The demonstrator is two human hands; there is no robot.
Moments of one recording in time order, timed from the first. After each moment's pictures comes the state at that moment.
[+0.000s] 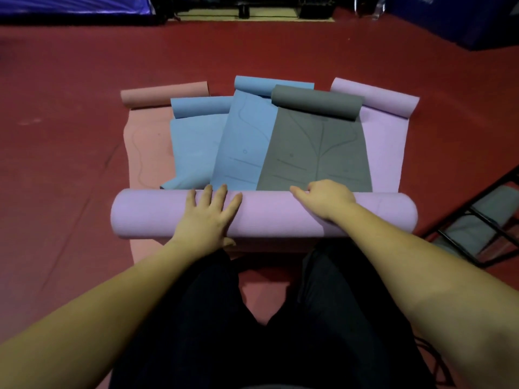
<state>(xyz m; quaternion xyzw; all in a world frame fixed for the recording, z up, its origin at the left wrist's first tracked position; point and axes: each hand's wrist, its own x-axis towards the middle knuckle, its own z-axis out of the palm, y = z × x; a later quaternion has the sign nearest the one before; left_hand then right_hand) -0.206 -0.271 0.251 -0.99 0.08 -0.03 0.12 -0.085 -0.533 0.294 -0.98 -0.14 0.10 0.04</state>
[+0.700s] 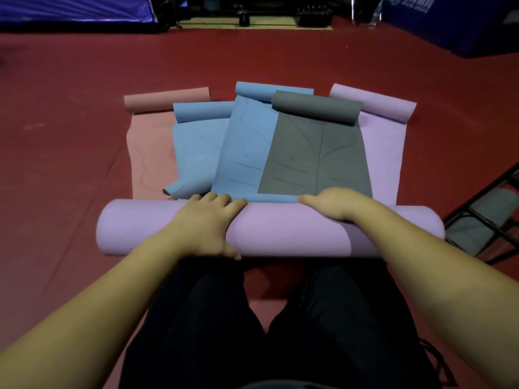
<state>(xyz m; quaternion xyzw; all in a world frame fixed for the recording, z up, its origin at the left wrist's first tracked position) -0.229 -0.270 0.312 -0.99 0.13 0.05 0.07 -0.110 -0.541 0.330 -0.95 -0.14 0.26 0.05</state>
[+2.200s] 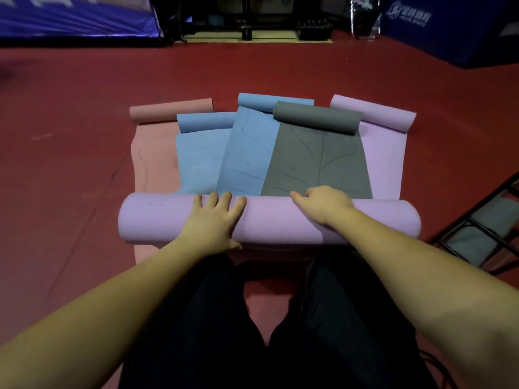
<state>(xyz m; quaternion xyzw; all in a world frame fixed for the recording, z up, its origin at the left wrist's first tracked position) -0.204 -0.275 0.278 -0.99 0.07 -0.03 0.14 -0.096 -0.524 0.315 -0.98 -0.14 0.10 0.04</state>
